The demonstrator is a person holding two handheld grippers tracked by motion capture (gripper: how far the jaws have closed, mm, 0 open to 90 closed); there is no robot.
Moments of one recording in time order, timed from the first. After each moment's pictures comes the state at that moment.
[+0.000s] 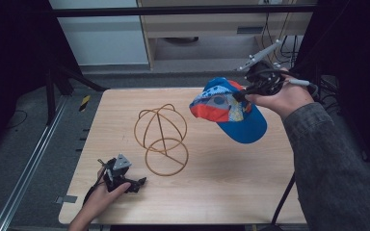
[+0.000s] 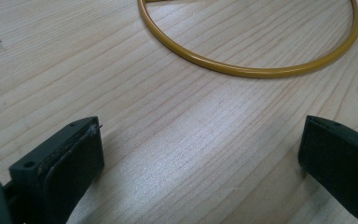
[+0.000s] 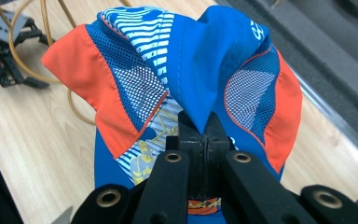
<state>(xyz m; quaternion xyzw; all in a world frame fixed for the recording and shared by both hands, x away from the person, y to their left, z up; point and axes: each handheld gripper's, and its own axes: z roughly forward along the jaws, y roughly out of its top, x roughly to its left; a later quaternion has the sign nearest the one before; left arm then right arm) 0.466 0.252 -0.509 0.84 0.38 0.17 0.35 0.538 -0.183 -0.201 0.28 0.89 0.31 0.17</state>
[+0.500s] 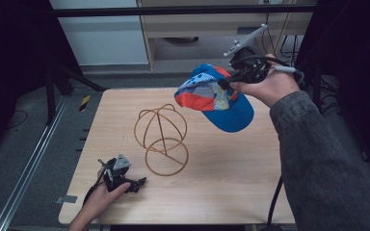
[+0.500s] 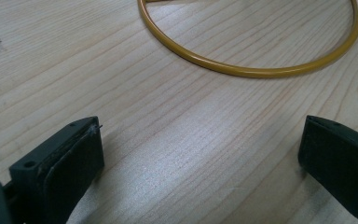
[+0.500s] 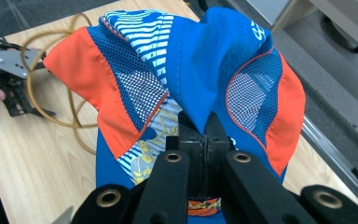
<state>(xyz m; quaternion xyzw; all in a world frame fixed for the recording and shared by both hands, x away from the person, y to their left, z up) 0.466 0.252 -0.509 0.84 0.38 0.17 0.35 0.544 -0.144 -0.175 0.25 0.89 0.33 0.18</state>
